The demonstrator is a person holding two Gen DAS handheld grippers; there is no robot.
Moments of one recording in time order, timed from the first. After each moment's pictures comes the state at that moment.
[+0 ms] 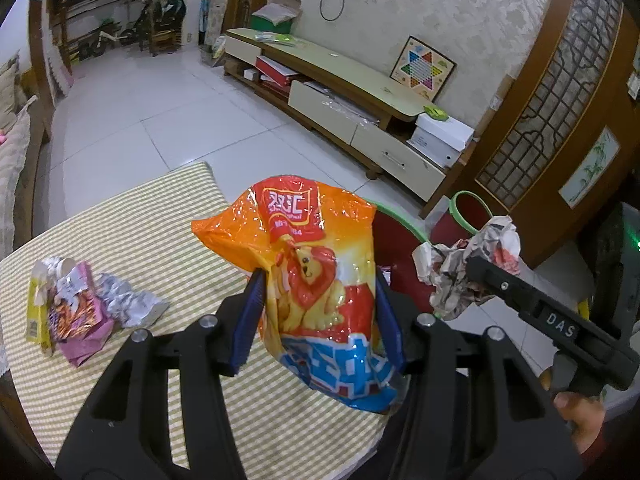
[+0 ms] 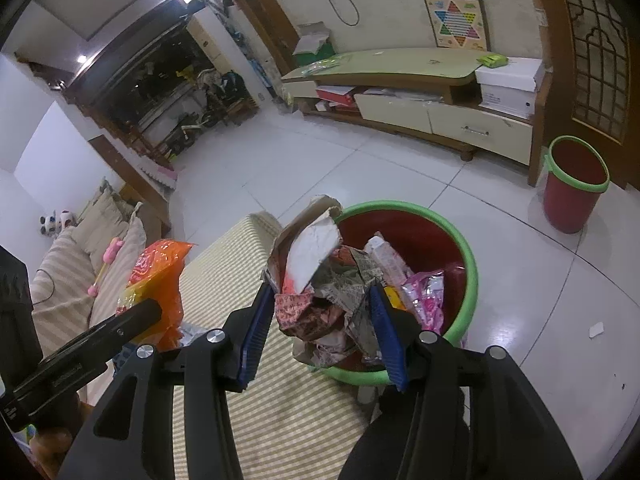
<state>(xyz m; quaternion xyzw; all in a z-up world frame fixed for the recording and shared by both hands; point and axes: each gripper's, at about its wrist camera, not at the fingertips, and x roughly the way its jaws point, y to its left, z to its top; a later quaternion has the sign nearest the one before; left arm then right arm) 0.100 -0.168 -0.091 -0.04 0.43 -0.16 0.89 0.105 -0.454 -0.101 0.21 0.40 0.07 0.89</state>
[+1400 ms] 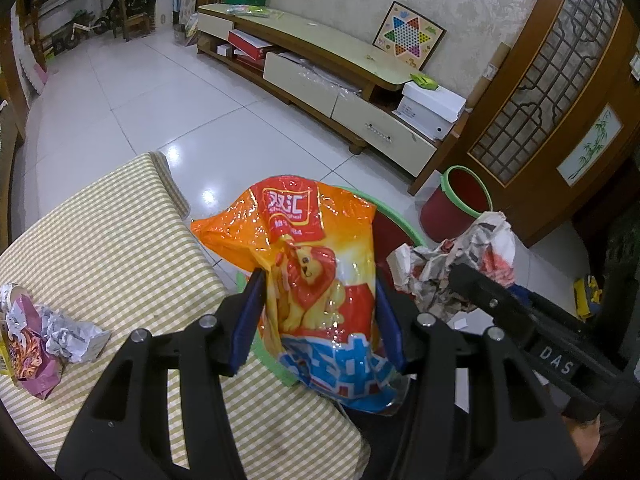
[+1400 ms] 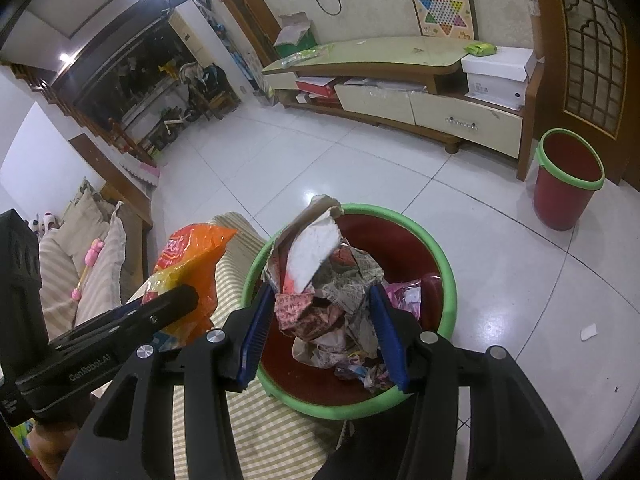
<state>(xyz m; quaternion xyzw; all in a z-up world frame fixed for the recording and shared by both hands) 0.156 -0.227 -0.128 -0.02 0.47 -0.19 0.86 0.138 -0.470 -0.131 0.20 0.42 0.05 0.88</state>
